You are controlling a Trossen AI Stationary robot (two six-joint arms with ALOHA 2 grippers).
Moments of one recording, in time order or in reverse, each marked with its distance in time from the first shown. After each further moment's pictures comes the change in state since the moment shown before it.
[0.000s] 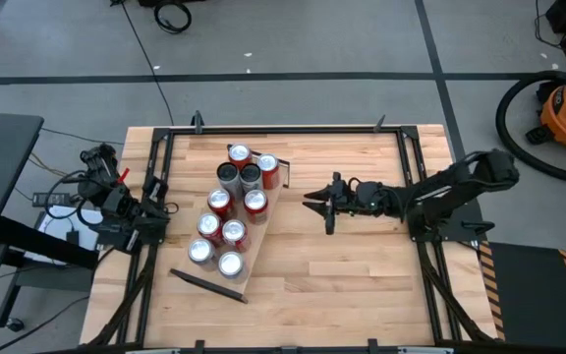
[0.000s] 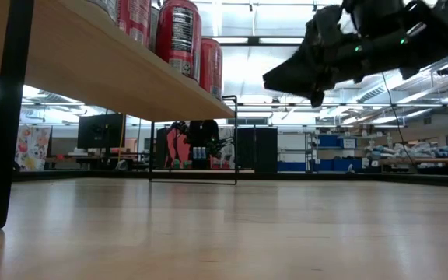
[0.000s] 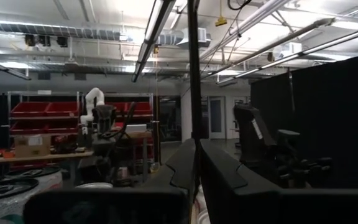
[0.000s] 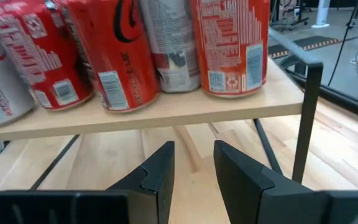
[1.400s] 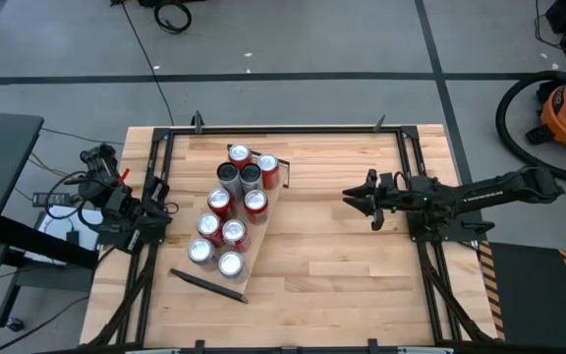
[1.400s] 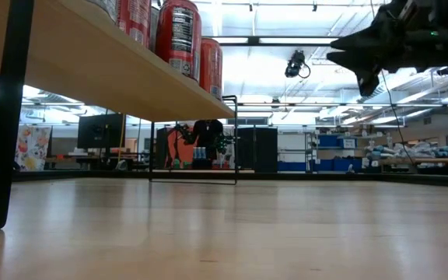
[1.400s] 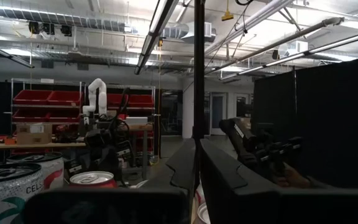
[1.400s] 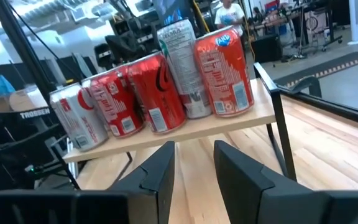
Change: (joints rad) left arm 0.000 0.000 0.000 -0.026 -0.033 -0.053; right arm -0.025 -0.699 -0.307 -0.186 -0.113 0.111
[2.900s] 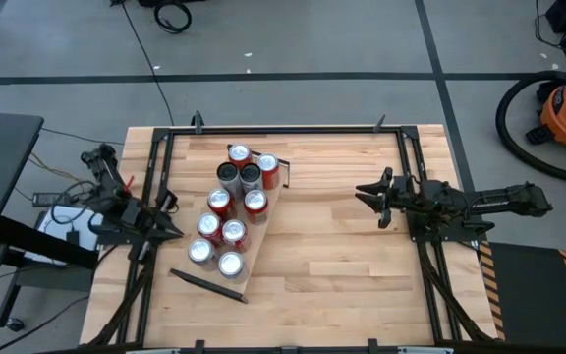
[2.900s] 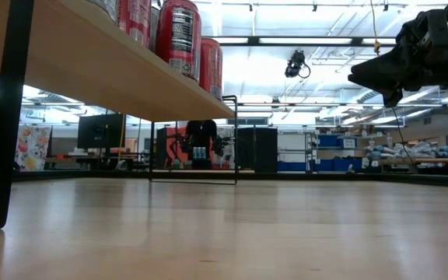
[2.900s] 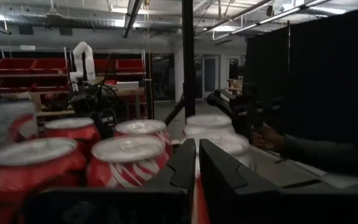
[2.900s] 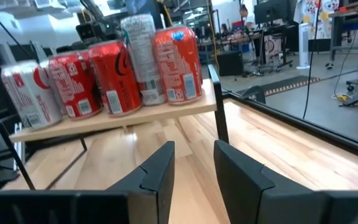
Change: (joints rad) left arm 0.000 -0.001 -0.038 -0.177 0.012 -0.101; right arm -0.010 -0.449 -0.126 -0.340 0.128 -0.137
